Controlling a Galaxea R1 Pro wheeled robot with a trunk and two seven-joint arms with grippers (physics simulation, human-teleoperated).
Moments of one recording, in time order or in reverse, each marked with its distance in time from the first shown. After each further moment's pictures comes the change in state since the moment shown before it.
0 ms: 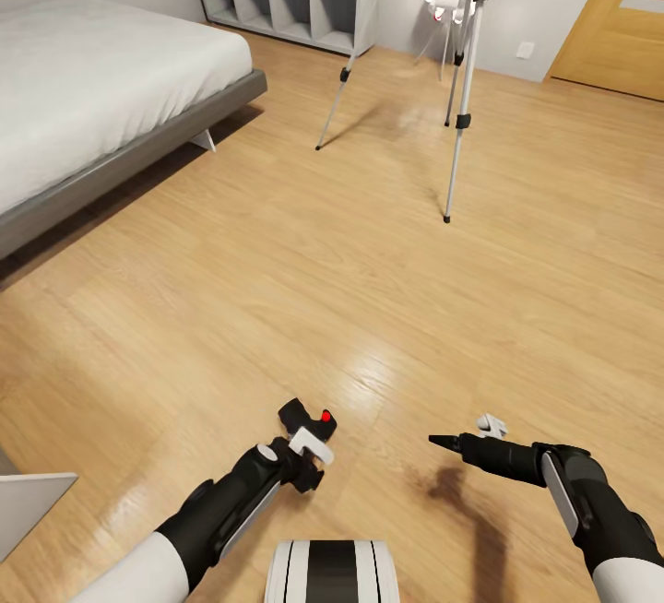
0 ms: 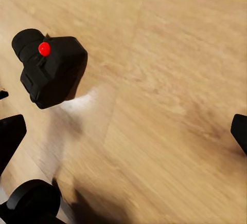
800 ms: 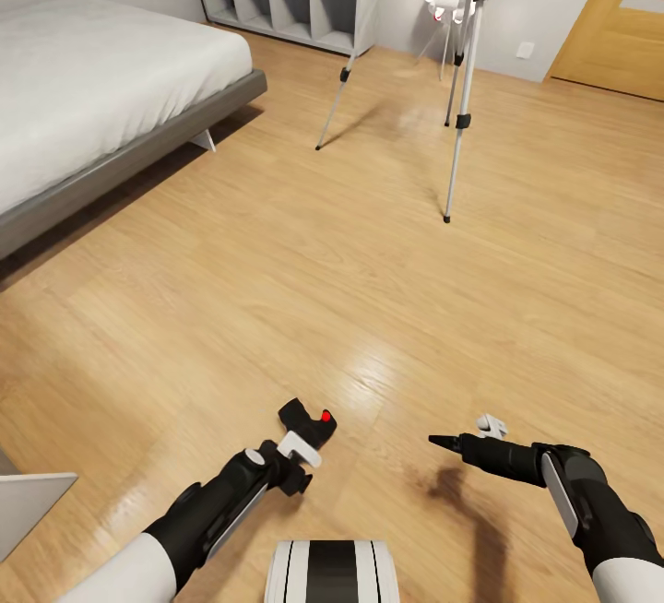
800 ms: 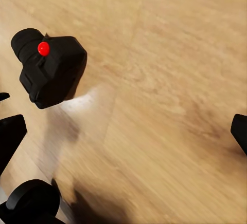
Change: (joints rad) left arm 0.000 0.041 0.000 0.035 -0.002 -0.046 -0.026; right arm 0.000 0.000 0.000 0.002 0.001 -0.002 -0.001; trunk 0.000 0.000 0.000
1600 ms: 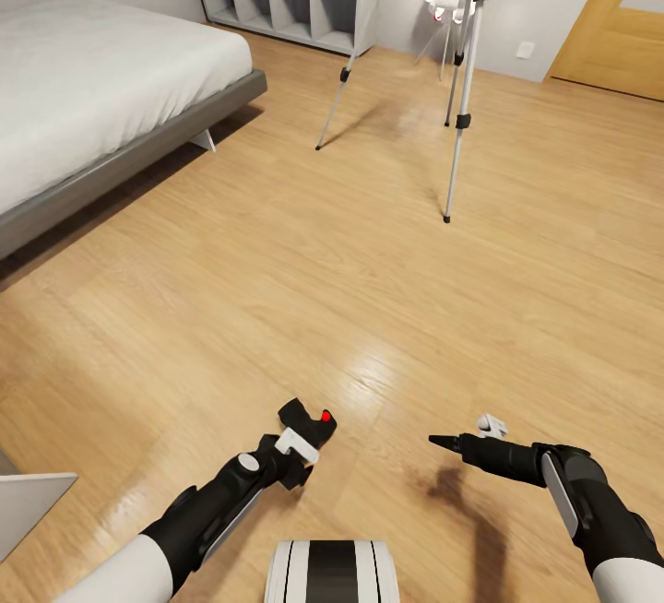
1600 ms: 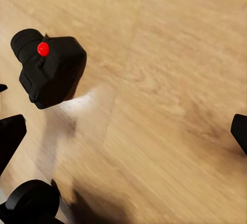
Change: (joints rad) left arm 0.000 0.009 -0.004 0.045 0.004 -0.164 0.011; right arm 0.000 0.000 -0.001 0.000 0.000 -0.001 -0.001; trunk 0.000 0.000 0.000
